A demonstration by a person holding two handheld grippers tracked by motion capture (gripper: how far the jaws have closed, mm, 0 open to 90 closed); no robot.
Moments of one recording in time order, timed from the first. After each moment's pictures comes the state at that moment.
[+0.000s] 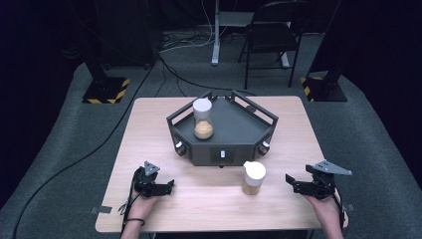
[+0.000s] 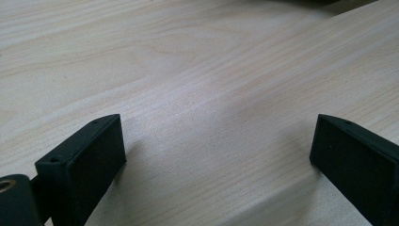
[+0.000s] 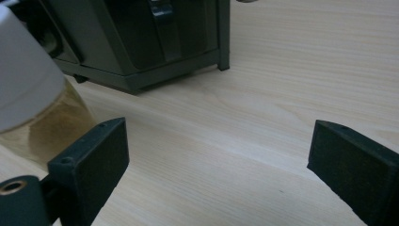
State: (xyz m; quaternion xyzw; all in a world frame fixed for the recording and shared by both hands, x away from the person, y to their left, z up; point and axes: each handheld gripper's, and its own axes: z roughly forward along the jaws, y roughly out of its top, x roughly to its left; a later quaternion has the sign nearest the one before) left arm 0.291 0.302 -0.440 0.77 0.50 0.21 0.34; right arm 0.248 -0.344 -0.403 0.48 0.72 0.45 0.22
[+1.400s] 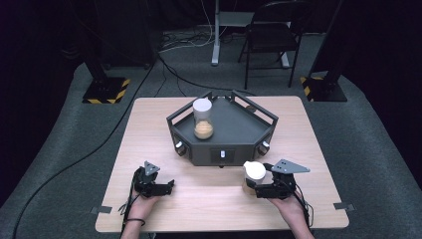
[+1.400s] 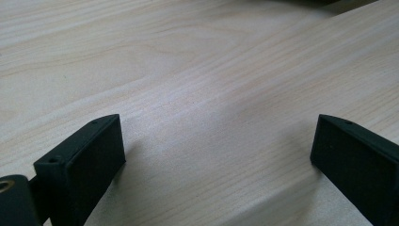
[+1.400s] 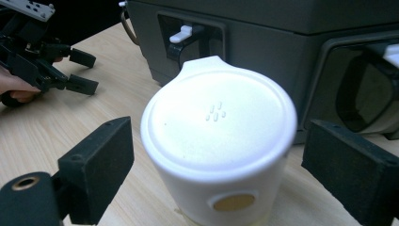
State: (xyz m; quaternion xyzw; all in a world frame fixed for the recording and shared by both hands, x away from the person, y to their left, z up) left arm 0.291 0.301 -0.440 0.77 0.50 0.21 0.34; right arm 0.265 -0.261 -0.397 0.38 0.76 0.50 0.17
